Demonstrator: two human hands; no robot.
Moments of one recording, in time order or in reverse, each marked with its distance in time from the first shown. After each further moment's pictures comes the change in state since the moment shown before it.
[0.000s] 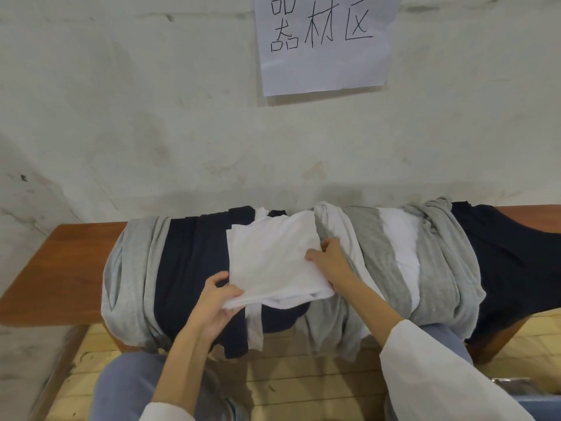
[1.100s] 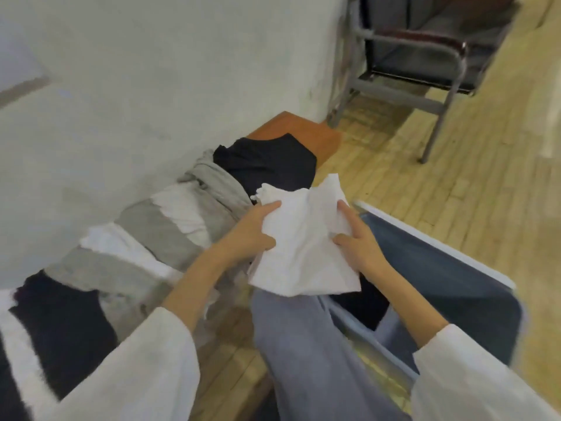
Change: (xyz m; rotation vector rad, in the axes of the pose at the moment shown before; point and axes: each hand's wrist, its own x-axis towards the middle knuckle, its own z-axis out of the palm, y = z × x) left_hand -0.068 -0.145 0.358 1.471 -1.112 0.363; right_hand -0.223 0.168 -0.274 0.121 0.742 0.028
